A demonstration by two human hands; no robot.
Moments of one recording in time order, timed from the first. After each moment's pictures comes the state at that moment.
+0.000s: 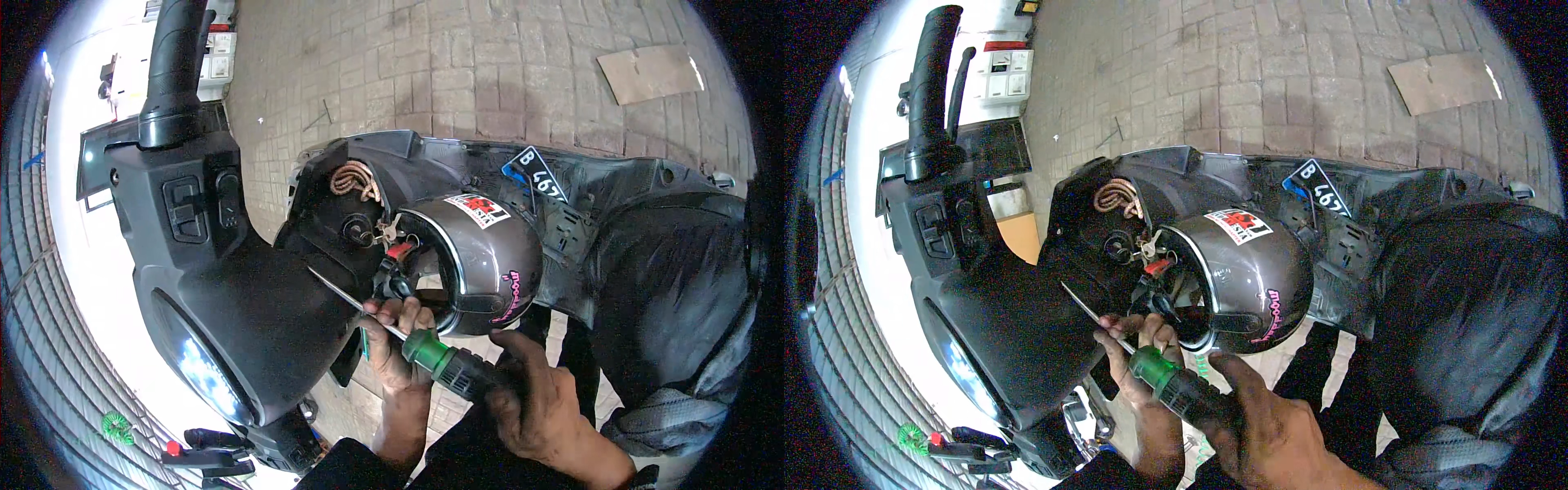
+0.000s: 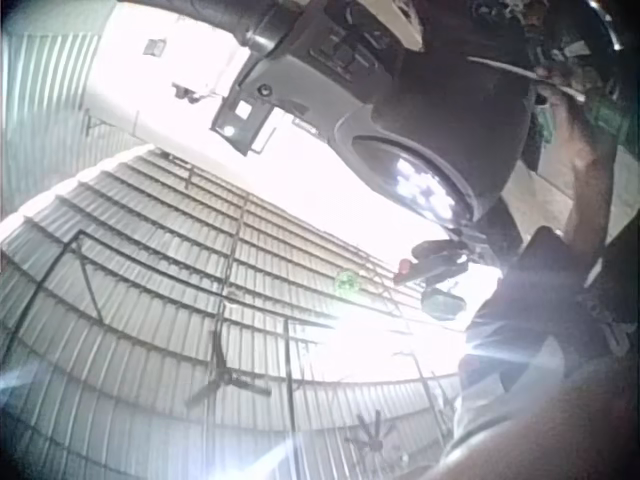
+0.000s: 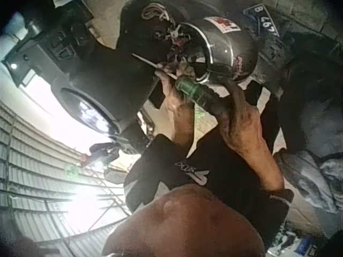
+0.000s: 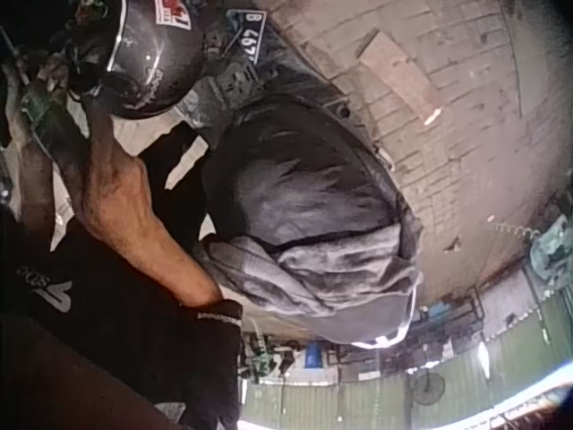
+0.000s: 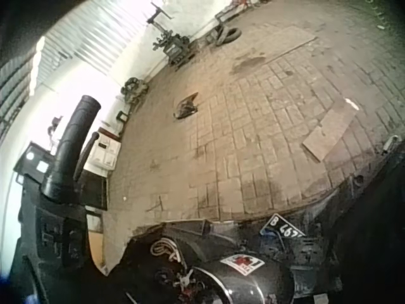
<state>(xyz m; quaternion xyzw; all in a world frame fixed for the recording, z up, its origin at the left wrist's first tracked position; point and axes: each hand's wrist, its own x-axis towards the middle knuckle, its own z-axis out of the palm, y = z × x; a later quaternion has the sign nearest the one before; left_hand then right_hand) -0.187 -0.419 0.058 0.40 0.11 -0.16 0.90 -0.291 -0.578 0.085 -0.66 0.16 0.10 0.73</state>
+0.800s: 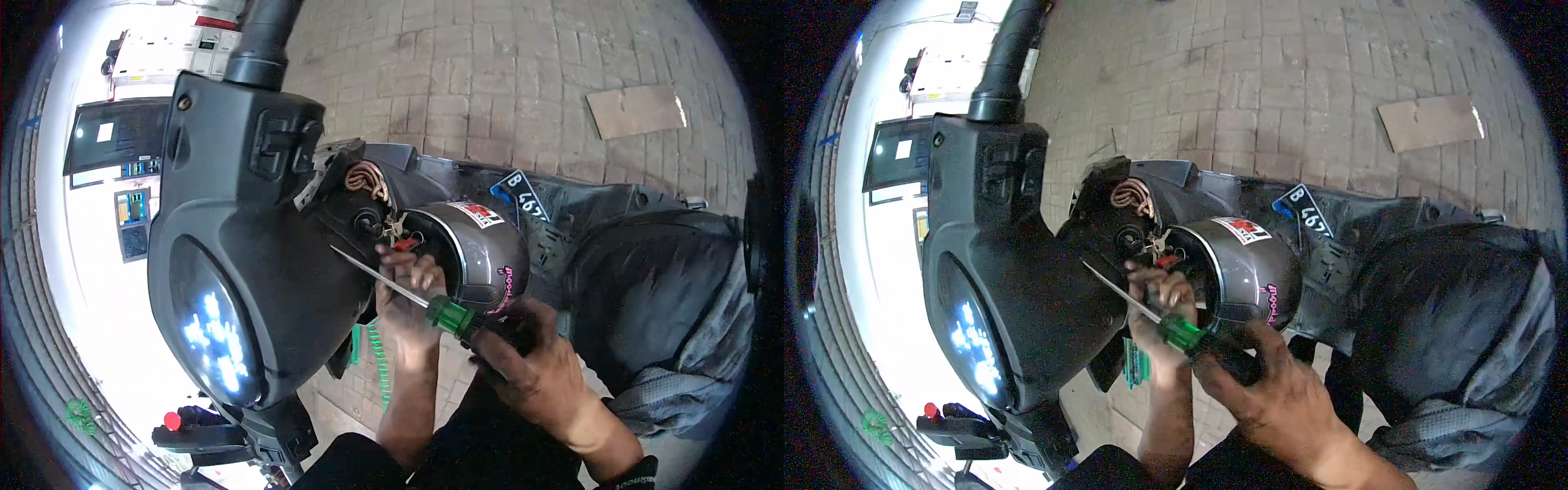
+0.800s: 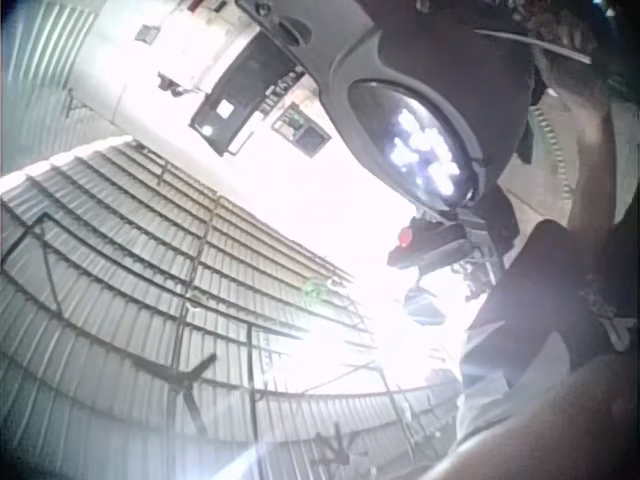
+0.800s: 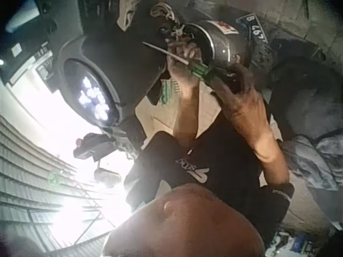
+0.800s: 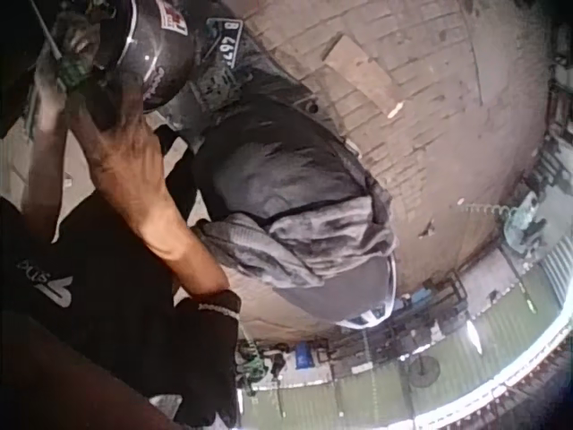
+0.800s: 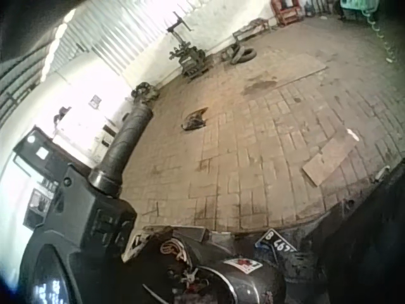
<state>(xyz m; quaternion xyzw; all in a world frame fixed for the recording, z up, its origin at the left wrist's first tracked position) -0.159 -0.420 0.037 0.15 0.13 -0.21 0.96 -0.281 -0.574 0.105 -0.85 0.04 -0.02 0.53</state>
